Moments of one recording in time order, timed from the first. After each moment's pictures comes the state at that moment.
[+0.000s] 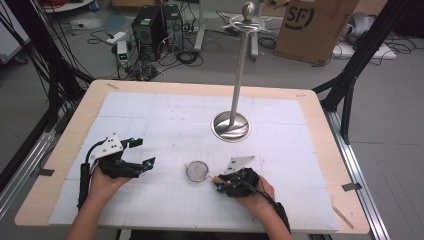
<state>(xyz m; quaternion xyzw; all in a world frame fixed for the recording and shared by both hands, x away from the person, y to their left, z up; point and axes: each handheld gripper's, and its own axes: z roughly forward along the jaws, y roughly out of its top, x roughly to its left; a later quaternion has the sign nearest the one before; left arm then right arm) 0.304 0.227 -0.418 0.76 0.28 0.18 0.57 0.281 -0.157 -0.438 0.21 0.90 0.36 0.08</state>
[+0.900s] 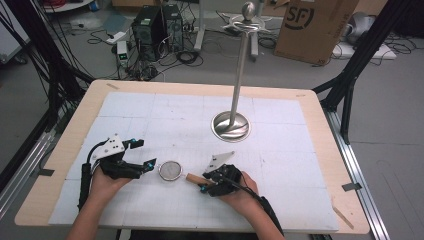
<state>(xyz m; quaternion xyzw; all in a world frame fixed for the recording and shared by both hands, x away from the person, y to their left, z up) 0.304 0.225 -0.420 0.76 0.28 0.17 0.56 0.288 -0.124 -0.438 0.19 0.91 0.36 0.06</state>
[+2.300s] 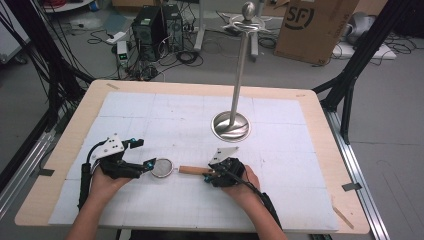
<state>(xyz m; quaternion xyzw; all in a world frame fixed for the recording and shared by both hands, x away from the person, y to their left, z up) 0.305 0.225 -0.420 0.76 0.28 0.17 0.56 0.310 -0.128 -0.439 0.23 0.90 0.36 0.11</state>
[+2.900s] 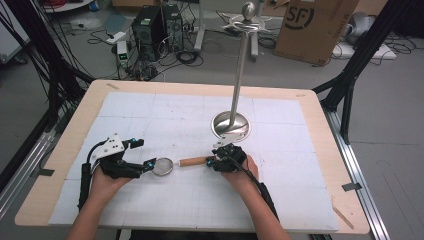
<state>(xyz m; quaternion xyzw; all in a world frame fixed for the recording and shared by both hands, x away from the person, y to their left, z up) 0.305 0.225 -0.420 0.76 0.28 0.17 0.56 0.345 -0.131 -0.436 0.29 0.87 0.37 0.13</state>
